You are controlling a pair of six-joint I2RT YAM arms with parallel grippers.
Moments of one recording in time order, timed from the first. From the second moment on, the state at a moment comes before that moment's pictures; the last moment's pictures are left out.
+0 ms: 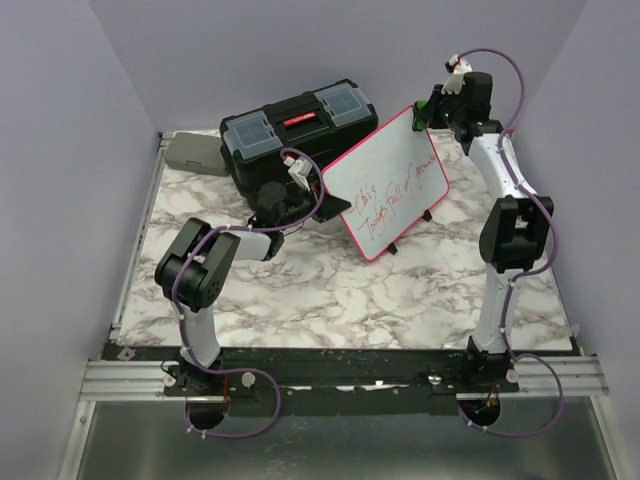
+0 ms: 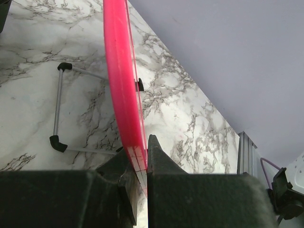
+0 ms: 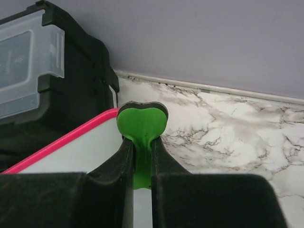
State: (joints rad) left arm -0.47 1.88 0.90 1.00 0.60 -0.71; right arm 0.05 2.16 2.02 -0.23 -0.31 0.10
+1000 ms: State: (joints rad) left arm -0.47 1.88 0.90 1.00 0.60 -0.72; right arm 0.04 2.08 1.85 -0.19 -0.43 0.06
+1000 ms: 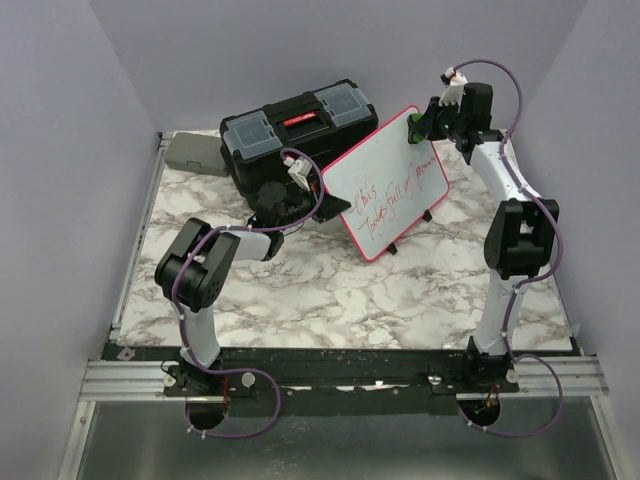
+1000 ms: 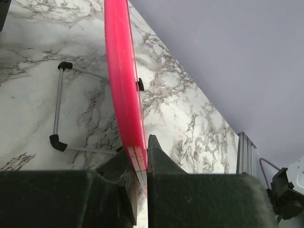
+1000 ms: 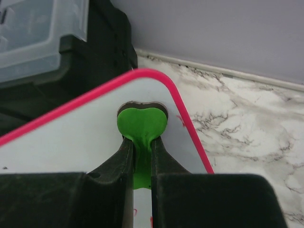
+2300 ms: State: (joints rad) left arm -0.46 1.88 0.90 0.98 0.60 -0.73; right arm 0.40 1.85 1.60 -0.14 -0.33 -0.25
